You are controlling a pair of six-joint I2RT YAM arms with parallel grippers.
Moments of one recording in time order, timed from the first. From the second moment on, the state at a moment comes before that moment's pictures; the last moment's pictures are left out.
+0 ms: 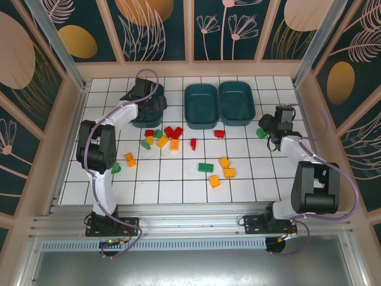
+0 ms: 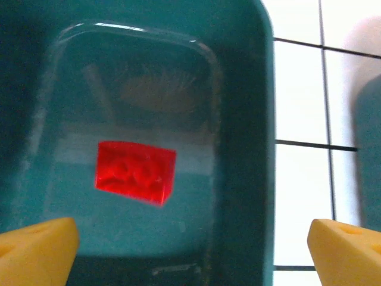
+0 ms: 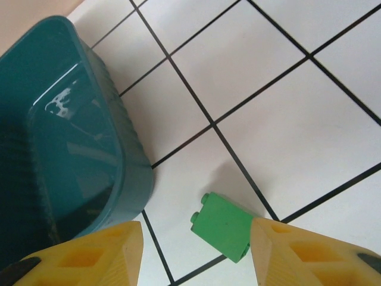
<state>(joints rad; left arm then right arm) -0.26 2.04 1.56 -0.37 -0.04 -0.39 -0.04 1.44 0.81 -0.09 0.03 0.55</state>
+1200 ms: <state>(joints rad) -0.45 2.20 1.70 -0.23 0.20 -0.39 -0.10 1.72 0.87 -0.01 -0.14 0.58</state>
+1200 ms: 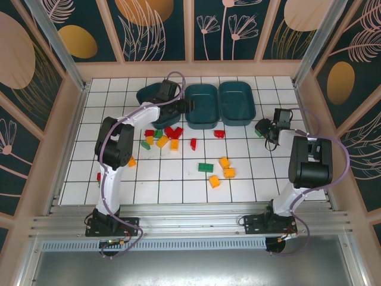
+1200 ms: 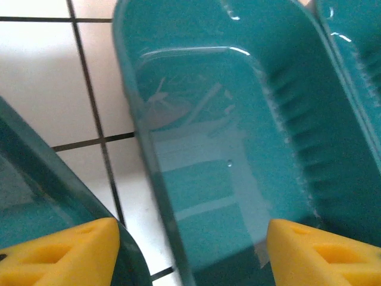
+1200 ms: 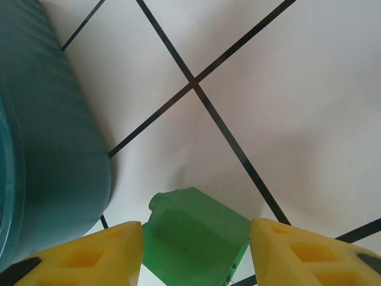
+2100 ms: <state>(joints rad) -0.44 1.89 1.45 -0.06 0.29 -0.38 -0.08 1.75 0.88 0.04 -0.15 0.58</state>
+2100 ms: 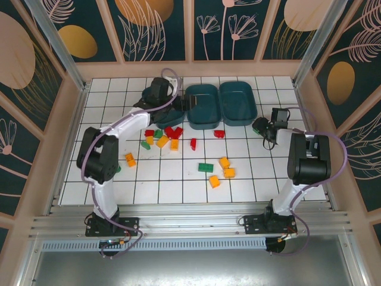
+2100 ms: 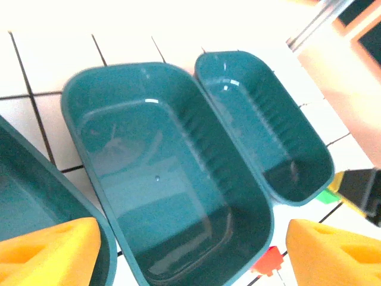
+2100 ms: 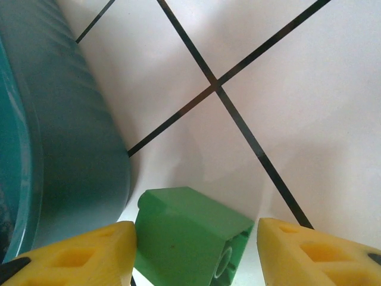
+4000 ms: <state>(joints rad) -0.17 2.11 1.51 -0.10 0.25 -0.34 -0.05 1.60 0.83 0.01 -0.02 0.57</state>
